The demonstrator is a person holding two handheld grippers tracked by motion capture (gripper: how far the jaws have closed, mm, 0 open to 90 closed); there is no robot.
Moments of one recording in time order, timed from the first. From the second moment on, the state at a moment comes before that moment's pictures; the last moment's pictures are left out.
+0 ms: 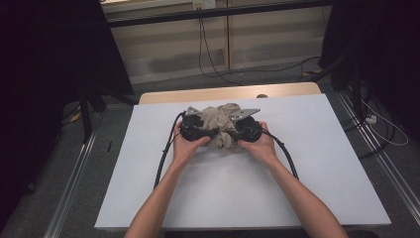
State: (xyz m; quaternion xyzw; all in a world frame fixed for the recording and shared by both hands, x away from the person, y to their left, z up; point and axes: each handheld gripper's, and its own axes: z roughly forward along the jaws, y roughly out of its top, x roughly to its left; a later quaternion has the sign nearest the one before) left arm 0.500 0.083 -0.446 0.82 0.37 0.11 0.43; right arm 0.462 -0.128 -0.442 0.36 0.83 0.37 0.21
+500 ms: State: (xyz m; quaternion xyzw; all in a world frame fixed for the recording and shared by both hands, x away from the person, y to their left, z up) left arm 0.451 0.085 -0.416 0.85 0.30 0.07 0.43; right arm 0.423 -0.147 -0.426 0.34 0.82 0.42 0.18
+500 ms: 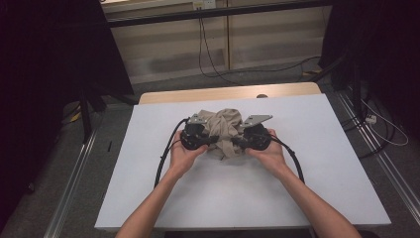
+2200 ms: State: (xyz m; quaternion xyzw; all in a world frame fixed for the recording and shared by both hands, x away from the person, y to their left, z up) left arm 0.302 0.091 -0.436 0.89 0.20 -0.03 0.41; right arm 0.344 -0.153 -0.410 0.31 0.81 0.46 0.17
